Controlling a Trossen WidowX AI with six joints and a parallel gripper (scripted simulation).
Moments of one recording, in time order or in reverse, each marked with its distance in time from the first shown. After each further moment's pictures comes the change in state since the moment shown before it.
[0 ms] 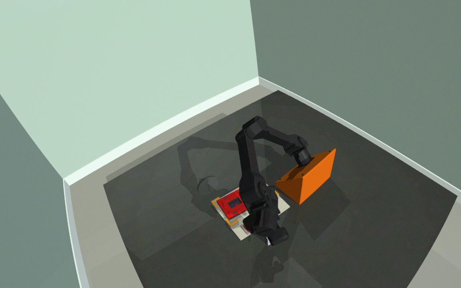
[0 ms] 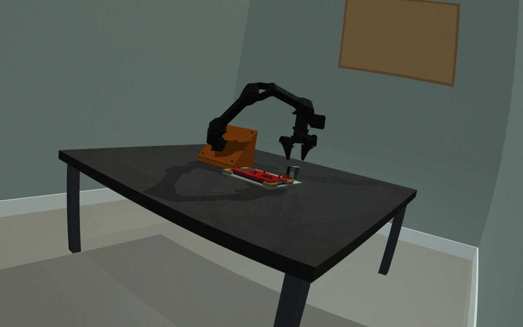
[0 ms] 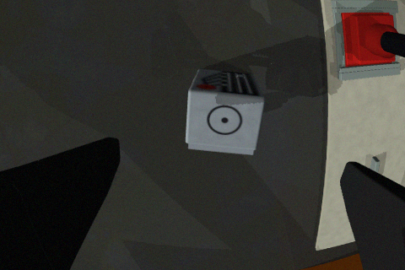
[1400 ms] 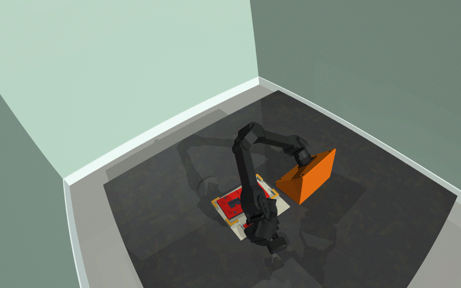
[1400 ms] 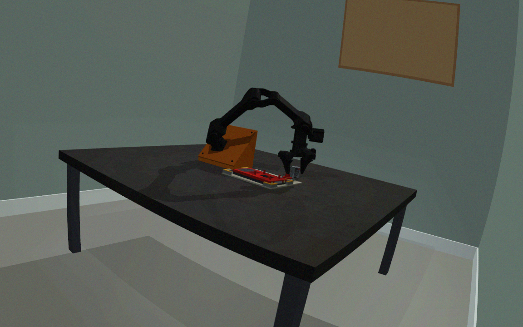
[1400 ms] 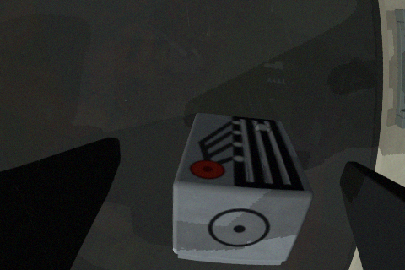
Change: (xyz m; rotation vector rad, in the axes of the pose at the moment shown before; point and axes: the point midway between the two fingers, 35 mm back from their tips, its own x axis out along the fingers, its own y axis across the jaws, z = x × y) arm 0.064 0.004 0.004 0.006 -0.014 0.010
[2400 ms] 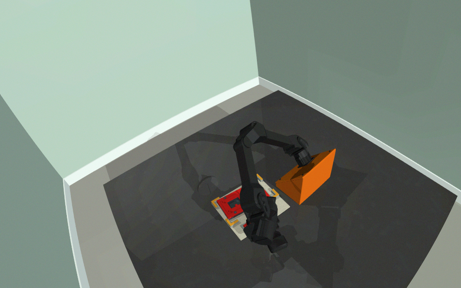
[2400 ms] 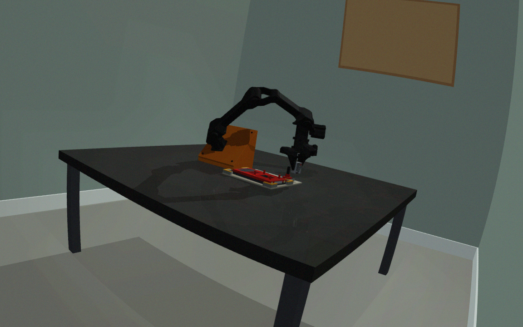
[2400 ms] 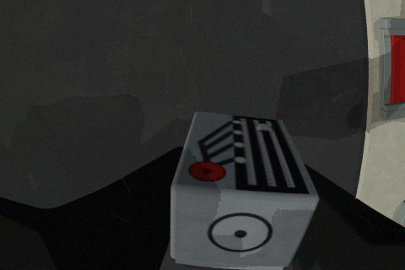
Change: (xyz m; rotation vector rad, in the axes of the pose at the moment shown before) arm -0.018 0.004 0.002 -0.019 0.001 -0.007
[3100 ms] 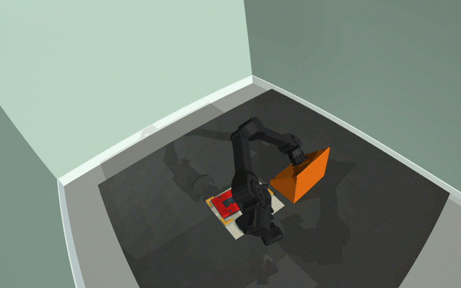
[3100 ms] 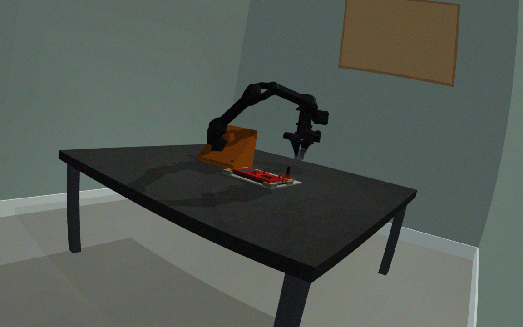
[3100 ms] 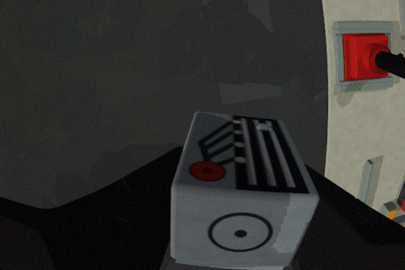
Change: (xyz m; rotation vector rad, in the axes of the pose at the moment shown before) arm -0.065 0.003 0.004 -0.004 0.003 0.000
